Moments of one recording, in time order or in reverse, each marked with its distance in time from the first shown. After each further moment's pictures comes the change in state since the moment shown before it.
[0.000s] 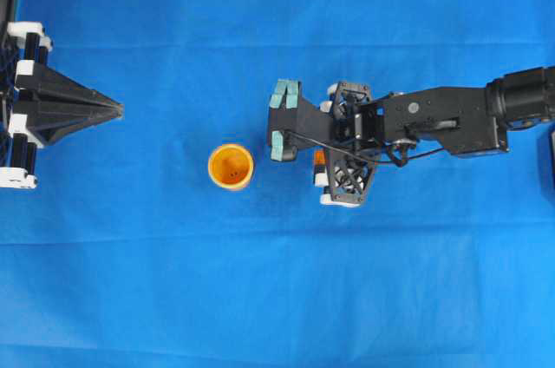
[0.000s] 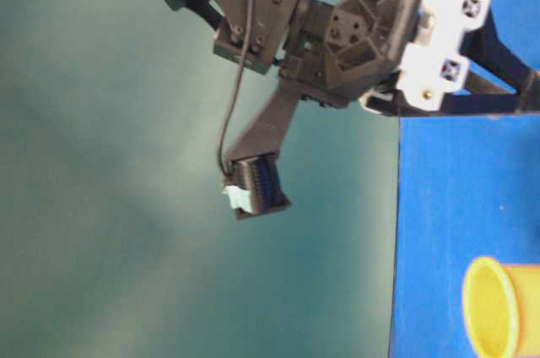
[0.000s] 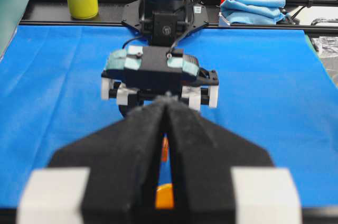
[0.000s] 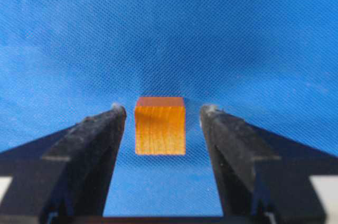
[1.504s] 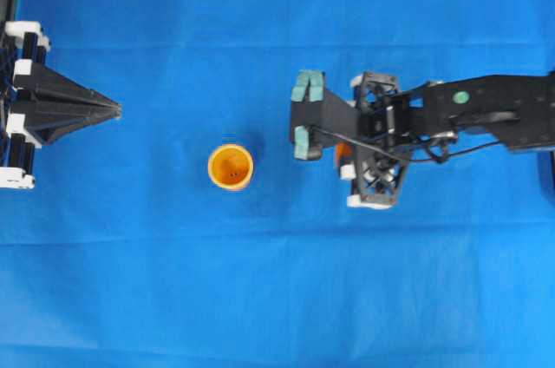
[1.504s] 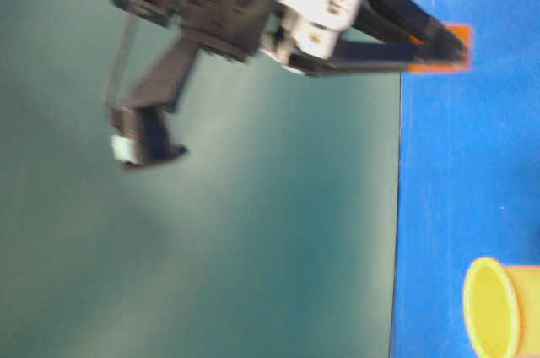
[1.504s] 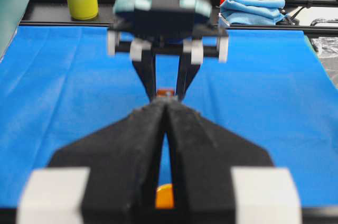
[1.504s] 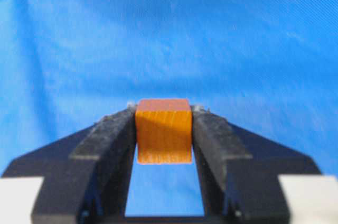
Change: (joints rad) left arm 0.000 -0.008 -0.002 0.000 0.012 -0.002; right arm 0.023 -0.212 0.017 0.002 0.201 0.000
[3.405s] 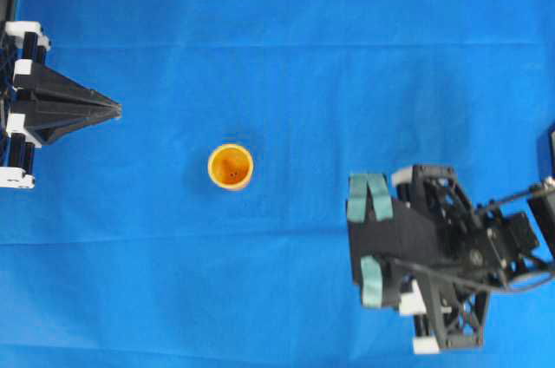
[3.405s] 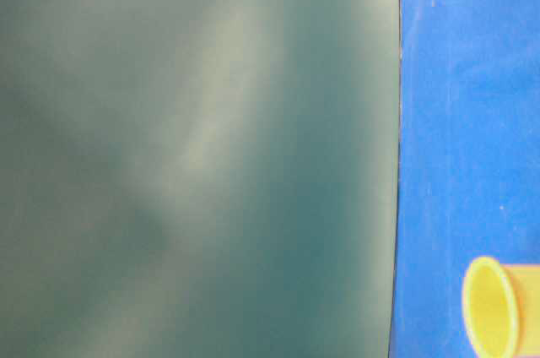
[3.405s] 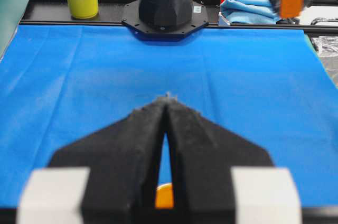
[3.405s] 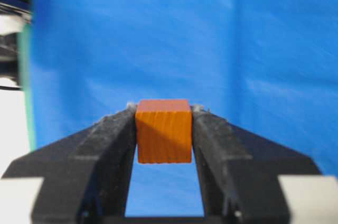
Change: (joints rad) left arm 0.000 0.000 0.000 0.000 0.003 0.000; right arm 0.377 -0.149 -0.242 0.002 0.252 0.267
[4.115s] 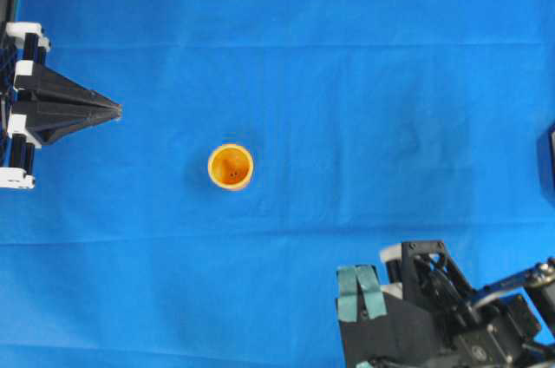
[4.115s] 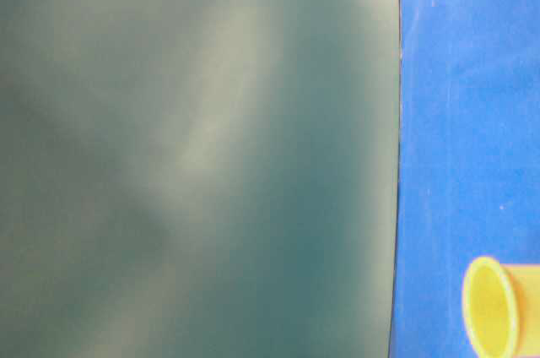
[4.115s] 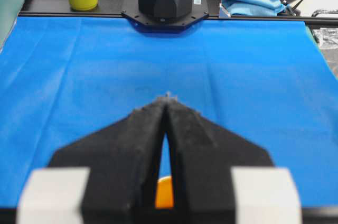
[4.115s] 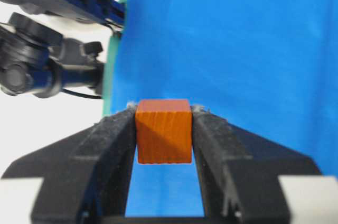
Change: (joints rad) left arm 0.000 -0.002 -0.008 0.000 0.028 0.000; right arm 0.130 0.095 -0.135 0.009 0.002 0.080
